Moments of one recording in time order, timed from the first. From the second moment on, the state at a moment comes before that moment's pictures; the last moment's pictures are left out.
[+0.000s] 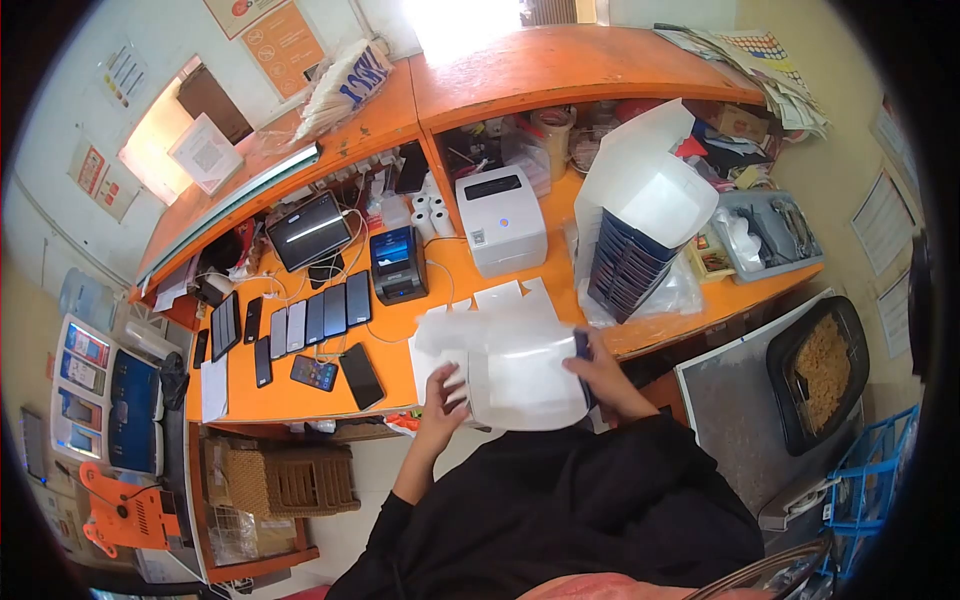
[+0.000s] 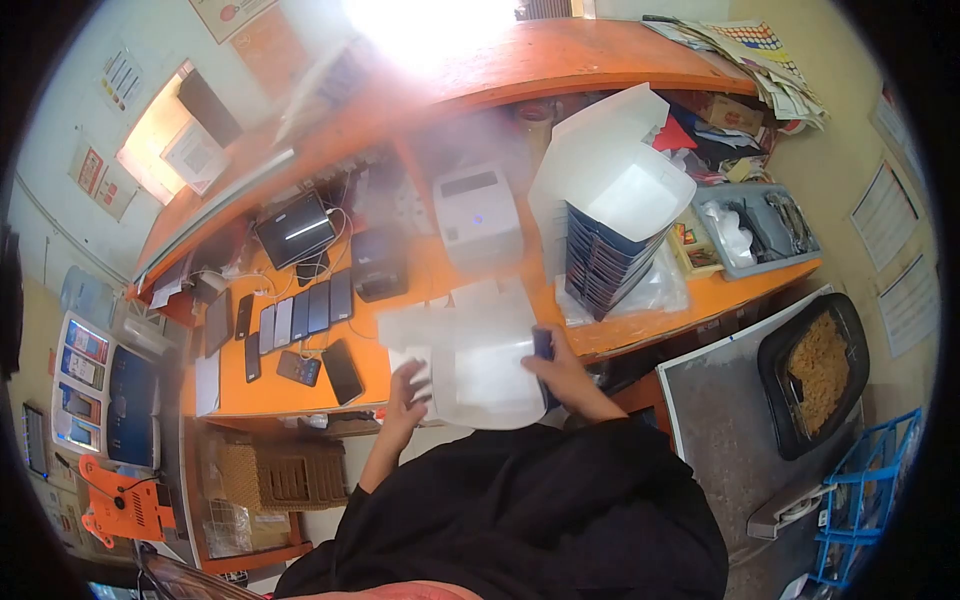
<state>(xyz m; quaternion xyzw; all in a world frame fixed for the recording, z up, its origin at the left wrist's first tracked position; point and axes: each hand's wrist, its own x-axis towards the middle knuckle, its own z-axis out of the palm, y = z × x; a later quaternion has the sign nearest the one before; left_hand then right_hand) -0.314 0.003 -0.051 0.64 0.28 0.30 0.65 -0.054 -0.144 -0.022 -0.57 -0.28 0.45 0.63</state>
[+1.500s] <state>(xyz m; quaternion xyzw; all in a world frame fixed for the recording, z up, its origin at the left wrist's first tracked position) 0.002 -0.031 0.073 0.91 -0.05 0.39 0.12 0.121 -0.169 0.260 -0.68 -0.58 0.08 0.45</state>
